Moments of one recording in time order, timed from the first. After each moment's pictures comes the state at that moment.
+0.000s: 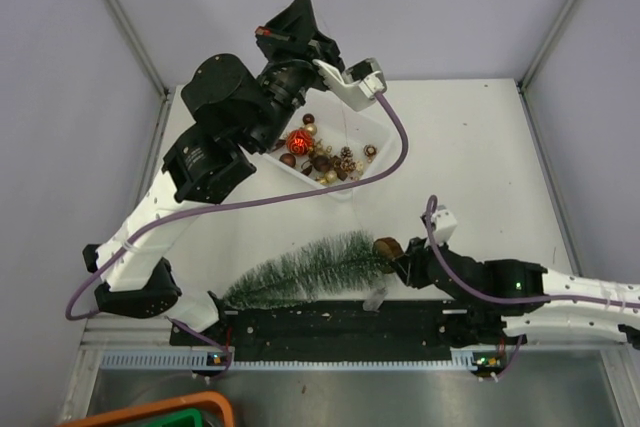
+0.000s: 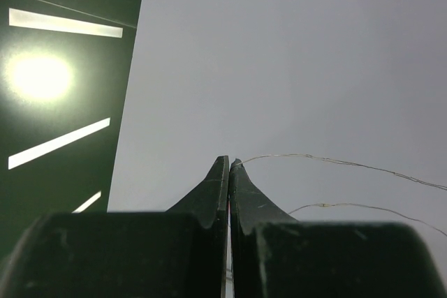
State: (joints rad) left arm -1.03 1.50 2.16 -0.32 -0.48 1.54; right arm 1.41 0.56 0.57 -0.66 0.64 0.85
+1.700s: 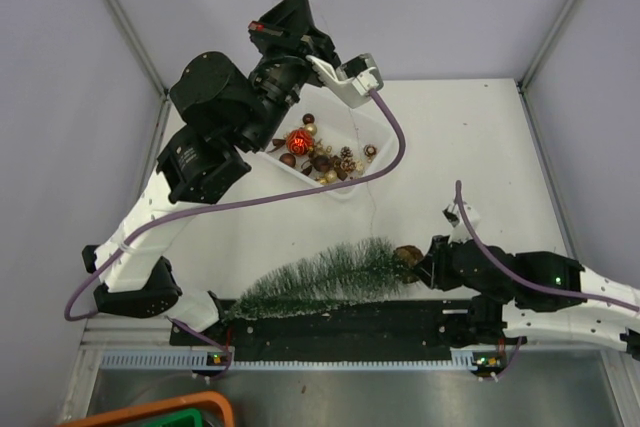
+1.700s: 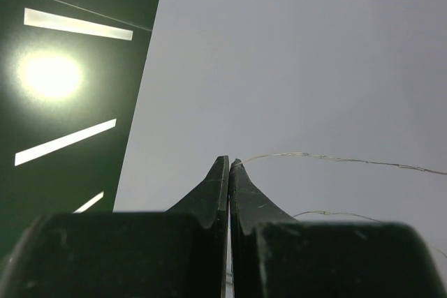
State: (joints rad) left arm -1.03 1.50 2.20 -0.31 -0.46 1.55; right arm 1.33 0.48 0.74 -0.99 0.46 0.94
